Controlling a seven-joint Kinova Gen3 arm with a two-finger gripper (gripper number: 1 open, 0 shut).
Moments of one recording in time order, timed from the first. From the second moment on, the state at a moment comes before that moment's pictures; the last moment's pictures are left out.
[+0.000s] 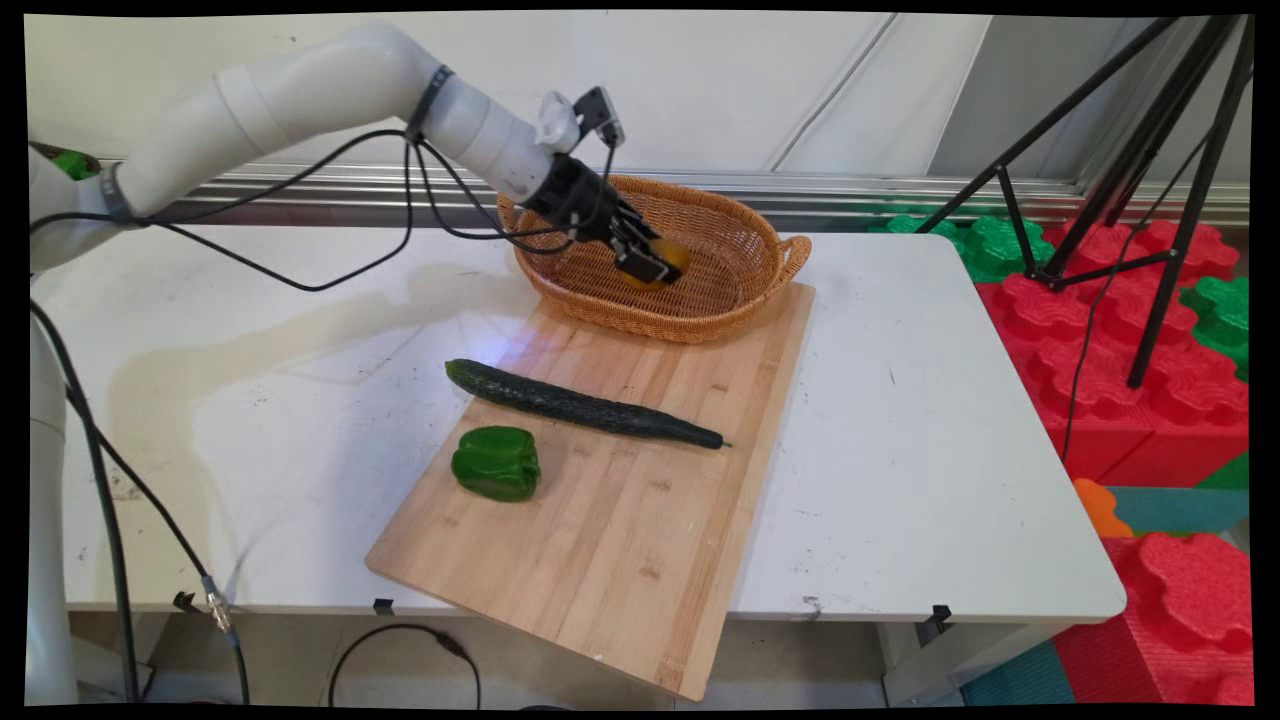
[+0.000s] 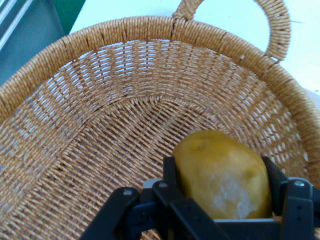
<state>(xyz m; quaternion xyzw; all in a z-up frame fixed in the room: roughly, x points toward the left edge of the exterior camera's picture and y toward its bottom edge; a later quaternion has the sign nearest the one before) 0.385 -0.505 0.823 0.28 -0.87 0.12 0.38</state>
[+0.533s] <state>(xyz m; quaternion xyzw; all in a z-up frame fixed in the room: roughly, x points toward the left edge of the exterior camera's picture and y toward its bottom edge) 0.417 -0.449 0.866 0.25 -0.87 0.12 0.40</state>
